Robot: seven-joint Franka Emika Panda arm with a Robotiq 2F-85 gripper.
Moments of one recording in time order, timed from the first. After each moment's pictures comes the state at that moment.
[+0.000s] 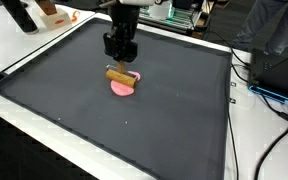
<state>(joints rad) 0.08 0.34 0.14 -1.92 -0.32 2.35 -1.19</state>
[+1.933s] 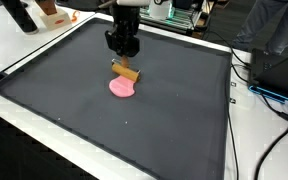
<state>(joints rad) 0.06 0.32 0.15 -1.94 -0.26 2.25 -1.16</state>
